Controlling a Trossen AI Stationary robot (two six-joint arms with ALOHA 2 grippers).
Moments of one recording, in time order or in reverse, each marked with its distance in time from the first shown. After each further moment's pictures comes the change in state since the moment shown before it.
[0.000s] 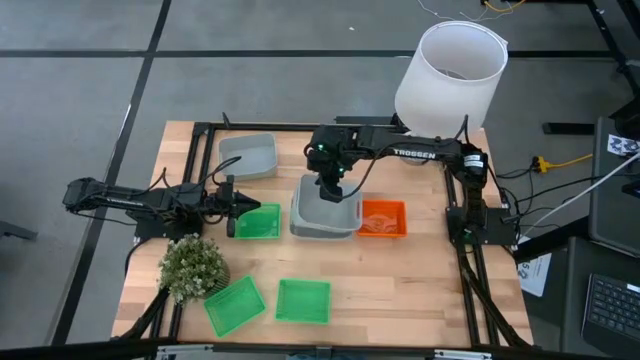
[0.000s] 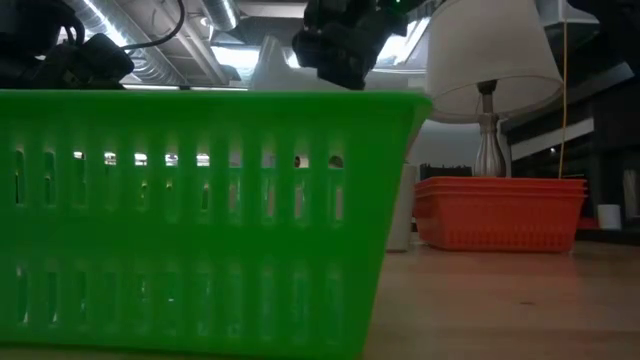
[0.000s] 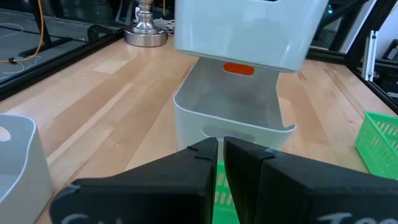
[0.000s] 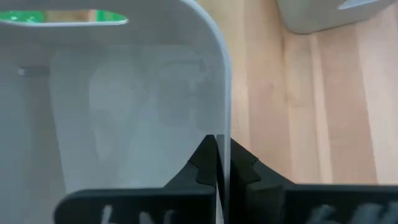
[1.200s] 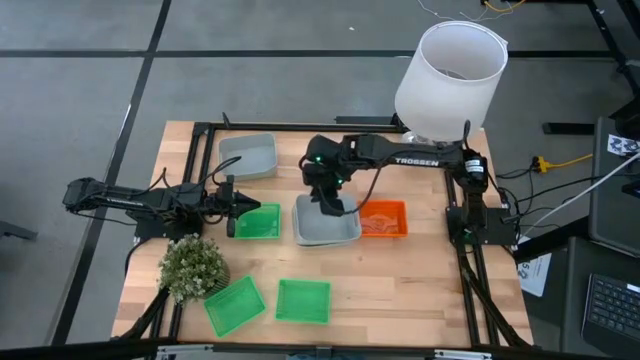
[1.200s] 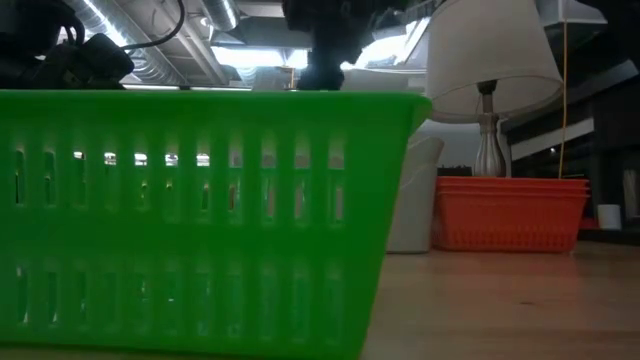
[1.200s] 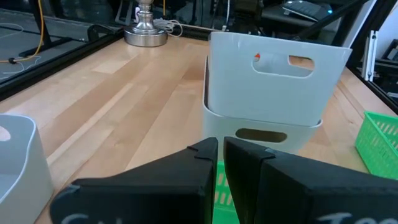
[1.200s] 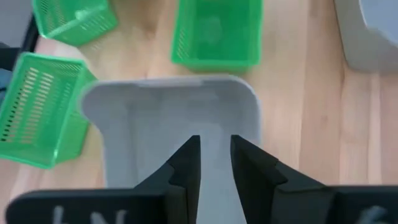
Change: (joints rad) left arm 0.000 0.000 0.000 0.000 0.000 0.000; right arm 0.110 -0.003 0.080 -0.038 -0.078 -0.029
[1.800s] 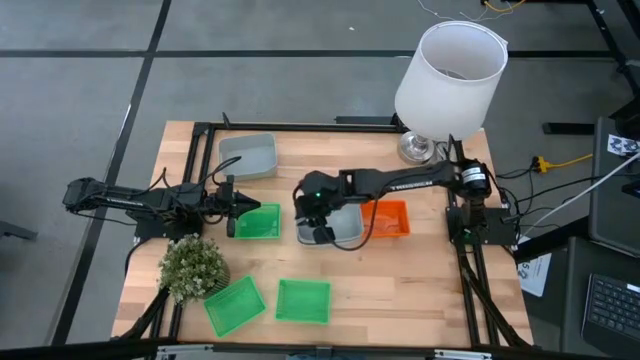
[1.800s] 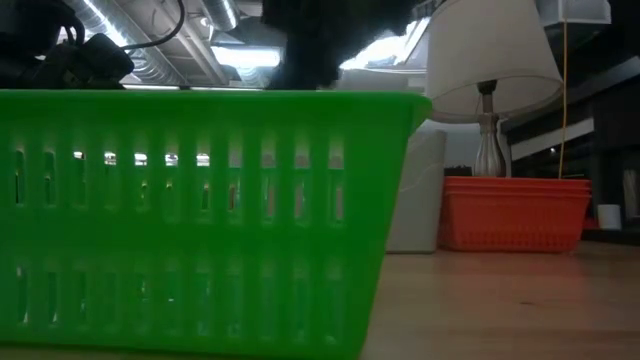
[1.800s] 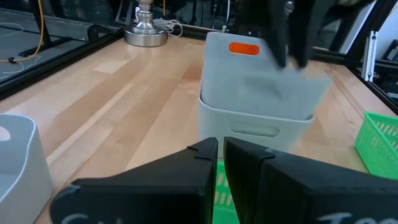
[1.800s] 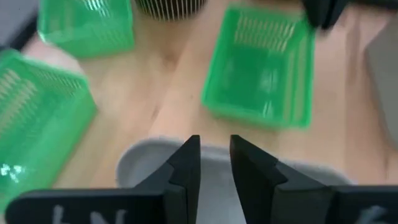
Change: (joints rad) left arm 0.000 0.000 0.000 0.000 0.000 -0.002; right arm 0.126 -0.001 -0.292 0.497 0.095 -0.046
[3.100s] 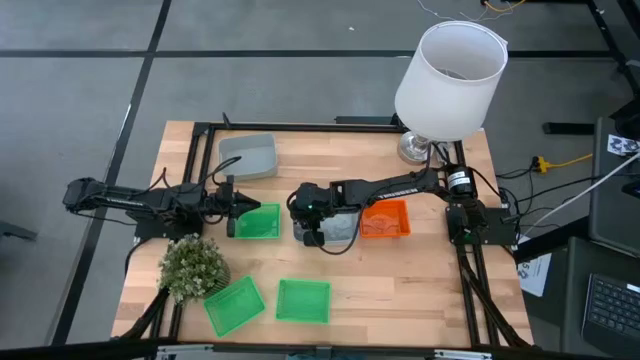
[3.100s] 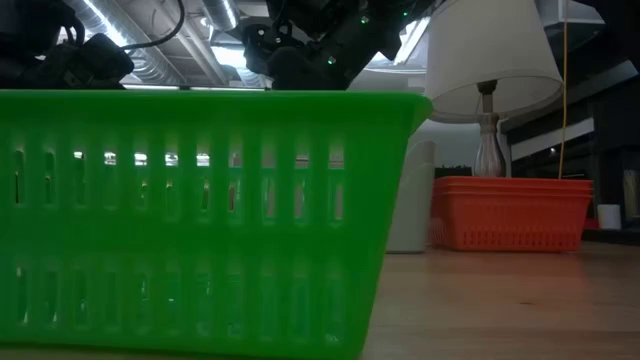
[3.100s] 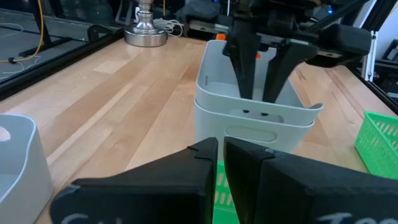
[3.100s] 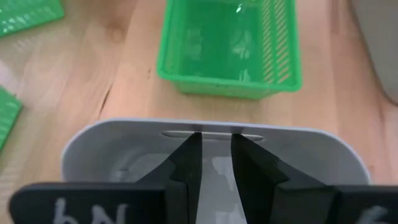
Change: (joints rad) left arm 0.000 0.000 0.000 0.000 0.000 0.001; right arm 0.028 0.106 0.011 0.053 0.199 0.128
